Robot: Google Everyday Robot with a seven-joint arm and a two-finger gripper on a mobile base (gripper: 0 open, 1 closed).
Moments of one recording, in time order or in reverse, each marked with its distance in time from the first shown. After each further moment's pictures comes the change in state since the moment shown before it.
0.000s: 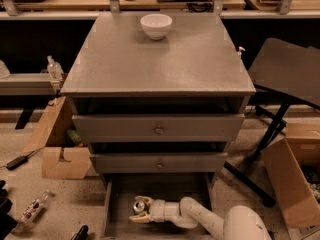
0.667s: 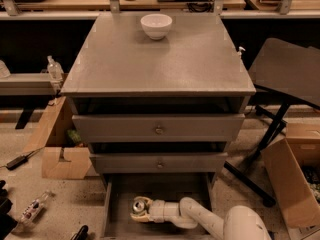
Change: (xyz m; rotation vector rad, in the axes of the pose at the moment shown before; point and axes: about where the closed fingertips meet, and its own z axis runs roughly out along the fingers) arm -0.001 0.003 0.003 -0.006 -0.002 0.001
